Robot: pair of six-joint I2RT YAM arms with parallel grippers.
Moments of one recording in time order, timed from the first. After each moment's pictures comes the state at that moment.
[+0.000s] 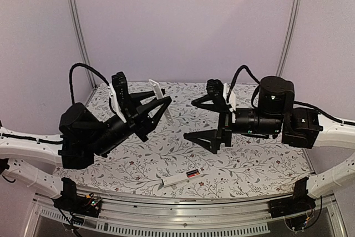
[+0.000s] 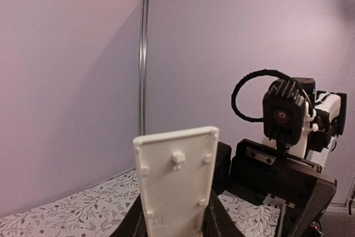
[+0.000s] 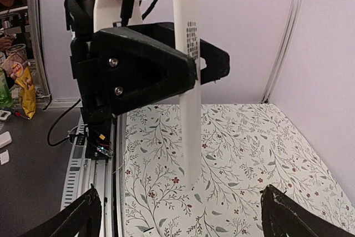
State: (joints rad) left arm -1.26 1.14 0.70 0.79 -0.28 0.02; right arm 1.17 1.19 1.02 0.01 -0.14 -0.13
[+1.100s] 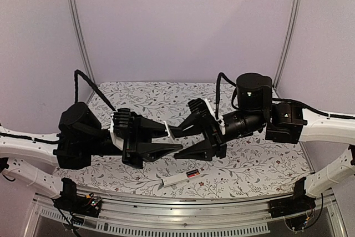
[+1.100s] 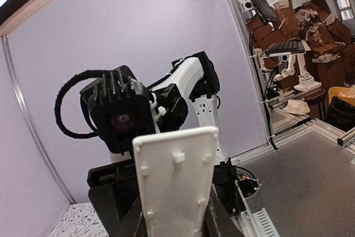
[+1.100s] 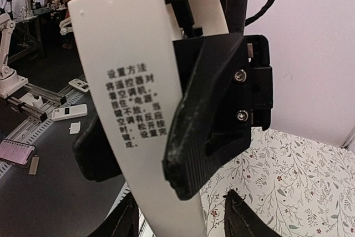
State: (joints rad) left arm -1.32 1.11 0.75 0.61 0.31 0.25; right arm 1.19 1.32 1.14 -0.03 -0.63 -0.25
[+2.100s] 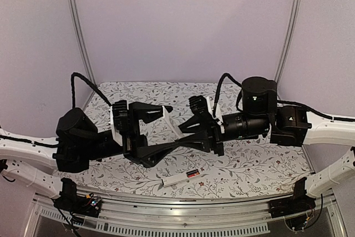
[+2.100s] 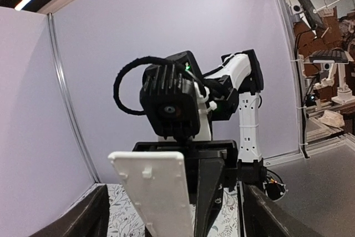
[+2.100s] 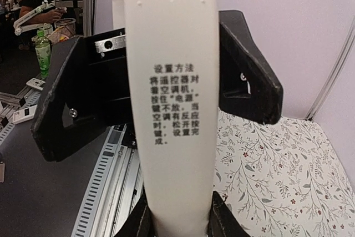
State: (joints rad) left arm -1.32 1.08 0.69 0.68 0.09 0.21; right arm 1.20 1.27 1.09 -0.03 -0.40 -0.25
